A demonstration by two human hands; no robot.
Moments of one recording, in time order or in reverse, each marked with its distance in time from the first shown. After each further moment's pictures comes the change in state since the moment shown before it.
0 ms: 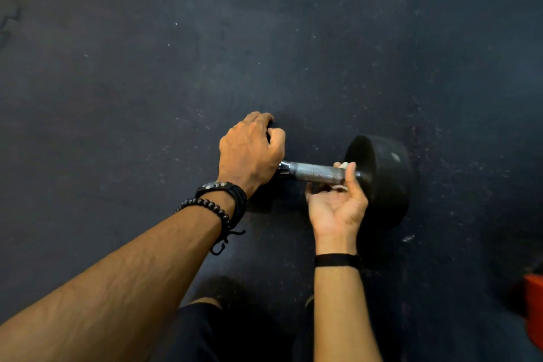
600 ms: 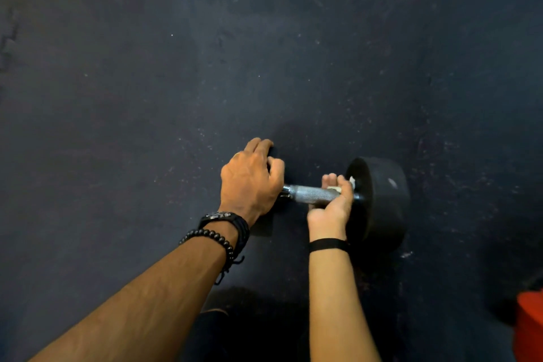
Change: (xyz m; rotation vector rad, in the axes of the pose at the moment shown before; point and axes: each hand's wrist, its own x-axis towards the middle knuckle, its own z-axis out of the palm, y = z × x) left_hand 0.024 0.007 -0.005 0.087 -0.168 -0.067; right_hand 0.055 0.005 0.036 -0.109 0.505 -0.048
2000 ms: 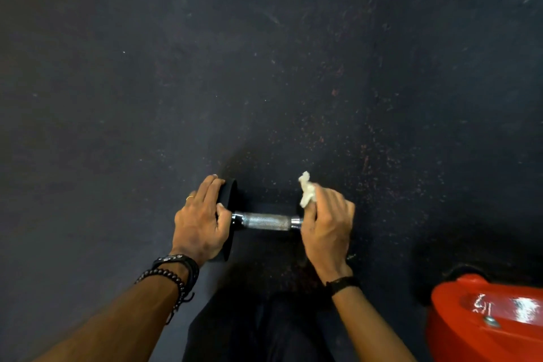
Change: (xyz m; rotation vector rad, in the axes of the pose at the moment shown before) left_hand -0.014 0.008 -0.013 -0.042 -0.184 -0.067; right_hand -0.019 -0.107 -0.008 -1.716 -0.406 -1.442
